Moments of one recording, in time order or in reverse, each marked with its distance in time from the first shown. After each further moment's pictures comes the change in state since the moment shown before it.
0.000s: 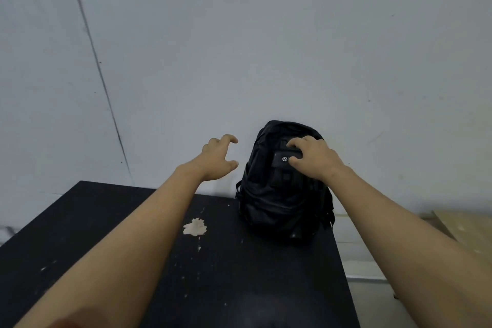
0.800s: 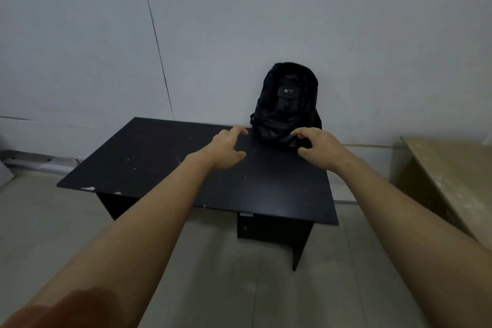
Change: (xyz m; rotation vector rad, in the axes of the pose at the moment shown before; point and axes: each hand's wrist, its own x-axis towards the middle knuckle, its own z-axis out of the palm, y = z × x) left_hand -0.396 0.033 0.036 -0.015 -0.074 0.007; right_hand -0.407 -0.054 -0.013 0.246 -0.100 -0.098
